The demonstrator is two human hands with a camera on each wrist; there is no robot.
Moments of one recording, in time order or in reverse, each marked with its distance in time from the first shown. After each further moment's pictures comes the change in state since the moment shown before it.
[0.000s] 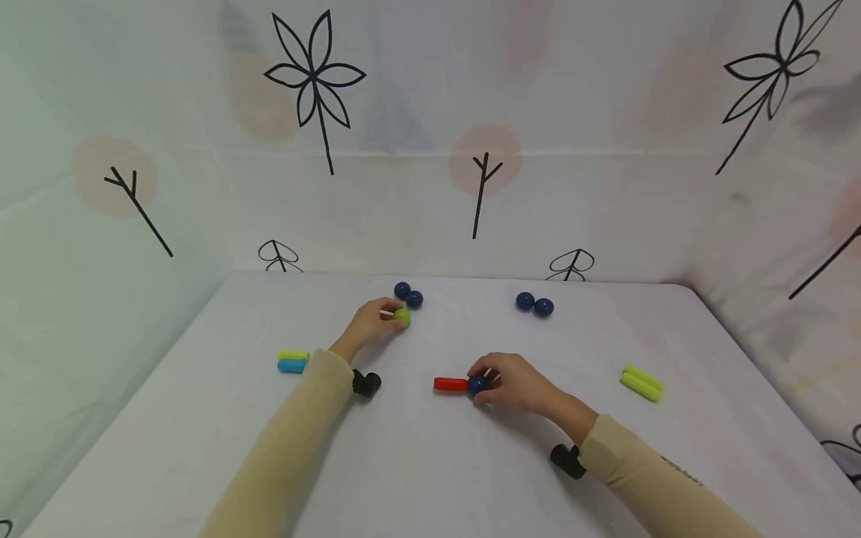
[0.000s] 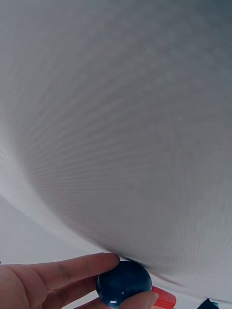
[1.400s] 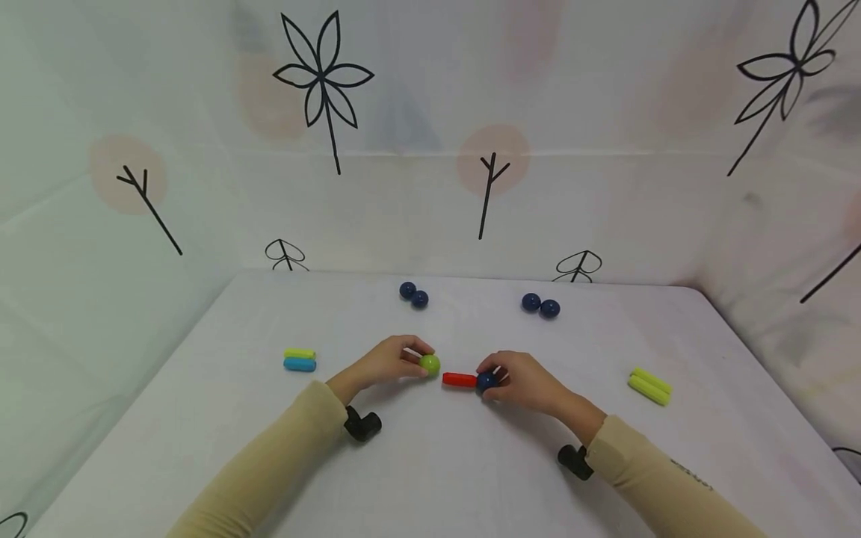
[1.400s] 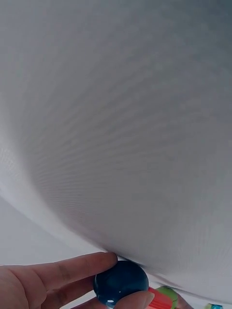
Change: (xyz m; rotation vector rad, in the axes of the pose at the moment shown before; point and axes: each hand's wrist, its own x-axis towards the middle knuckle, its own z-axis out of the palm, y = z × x) left_hand -0.056 0.022 0.022 -0.124 -0.321 0.003; right_hand 0.000 0.003 -0.004 -0.033 0.020 -0.009
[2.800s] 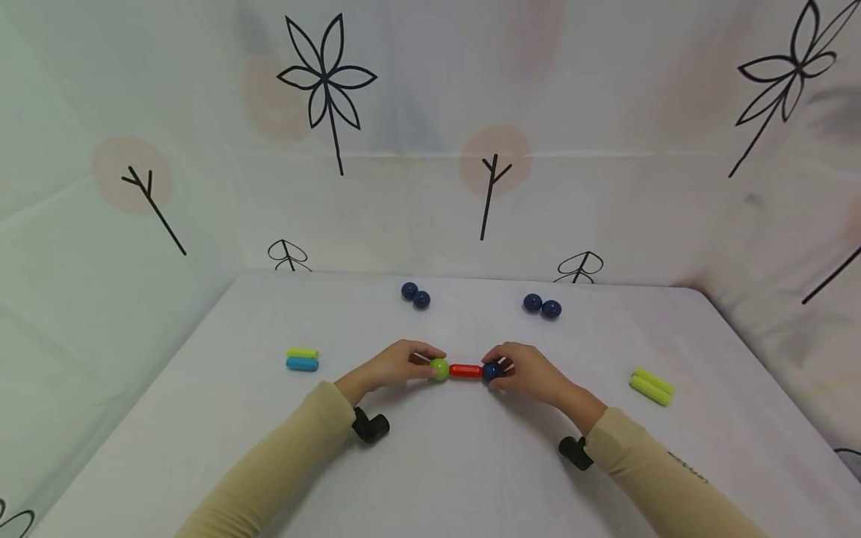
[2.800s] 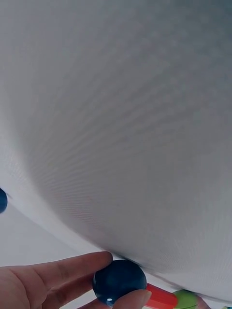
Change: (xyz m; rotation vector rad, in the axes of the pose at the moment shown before) left_hand 0.000 0.005 0.008 0.064 -0.058 0.012; right_hand 0.006 0.010 -0.006 -0.010 0.042 0.026
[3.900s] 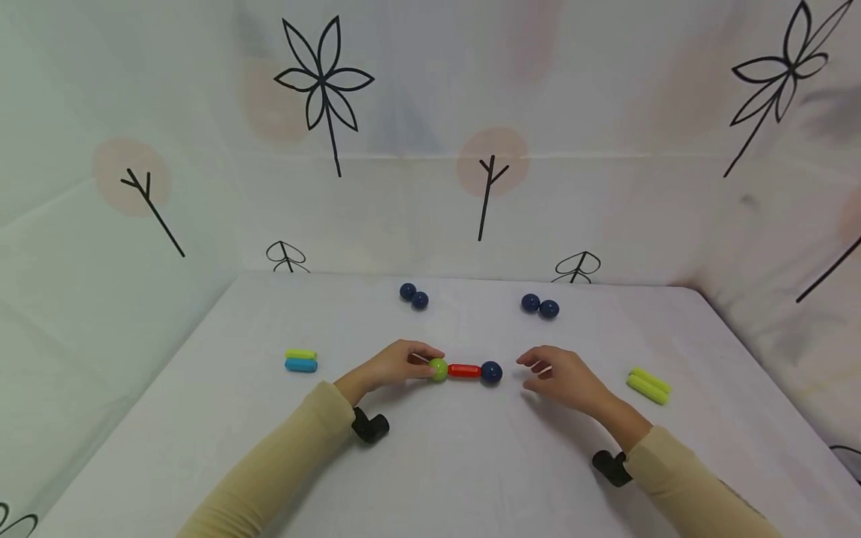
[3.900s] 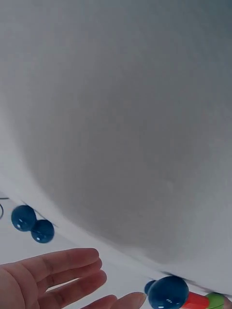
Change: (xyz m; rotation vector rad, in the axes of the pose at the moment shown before) left_hand 0.001 0.000 0.001 -0.040 0.005 -0.014; right_hand -0.040 0.013 -0.022 -0.056 0.101 0.102
